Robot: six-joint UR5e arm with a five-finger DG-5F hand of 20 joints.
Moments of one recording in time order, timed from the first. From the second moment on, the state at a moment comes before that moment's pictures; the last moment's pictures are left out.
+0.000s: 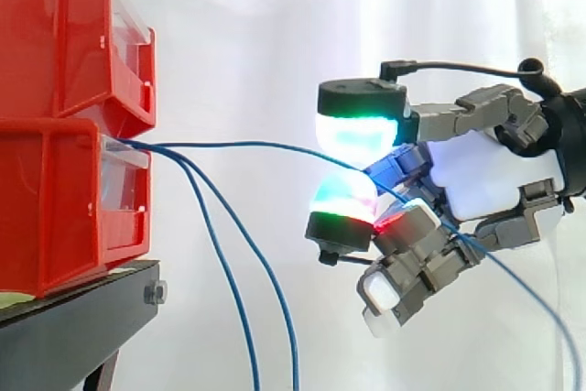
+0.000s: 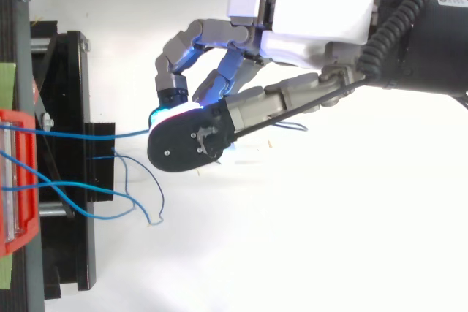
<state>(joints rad) 0.07 -2.28 -1.02 -3.24 -1.37 -0.04</state>
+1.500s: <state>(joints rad) 0.07 -2.28 -1.02 -3.24 -1.37 -0.04</state>
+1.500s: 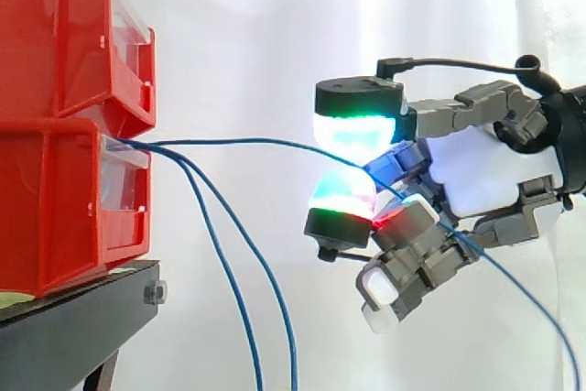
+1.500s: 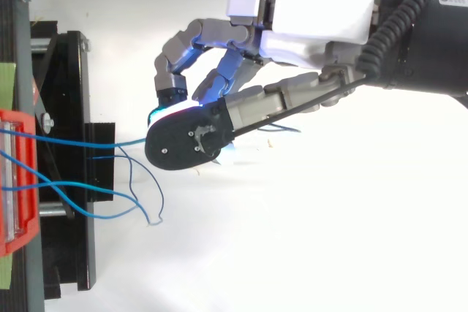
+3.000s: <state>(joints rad) 0.06 -2.23 -1.01 -3.33 -1.28 -0.13</state>
